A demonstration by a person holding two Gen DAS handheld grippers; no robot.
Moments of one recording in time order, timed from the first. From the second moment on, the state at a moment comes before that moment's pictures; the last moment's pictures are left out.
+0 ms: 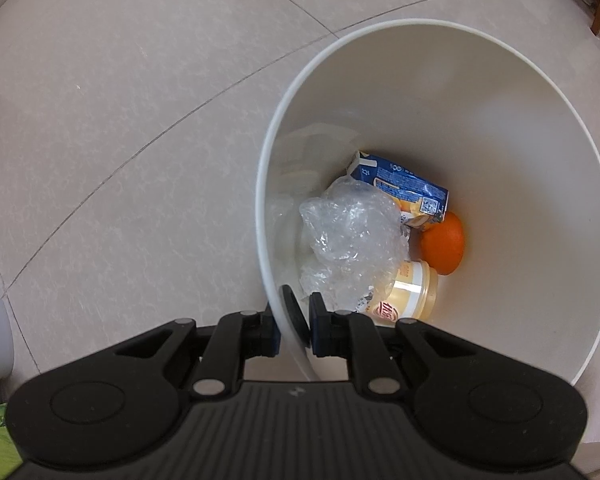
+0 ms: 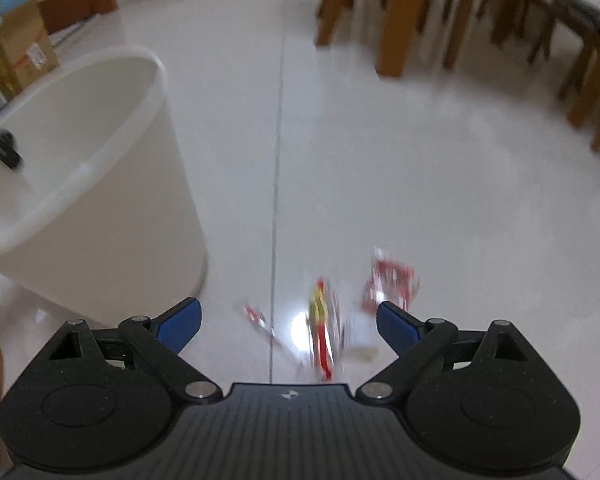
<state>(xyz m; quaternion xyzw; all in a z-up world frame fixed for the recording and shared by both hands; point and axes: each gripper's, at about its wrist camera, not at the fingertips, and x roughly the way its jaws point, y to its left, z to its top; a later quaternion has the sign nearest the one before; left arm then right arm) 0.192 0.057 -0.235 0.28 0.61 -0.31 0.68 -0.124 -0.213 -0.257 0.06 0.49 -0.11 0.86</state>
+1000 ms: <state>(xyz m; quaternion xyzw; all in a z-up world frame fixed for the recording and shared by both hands) 0.187 0.057 -0.245 0.28 0.61 -0.31 0.67 -0.066 -0.232 -0.429 0.08 0.57 -0.13 0.81</state>
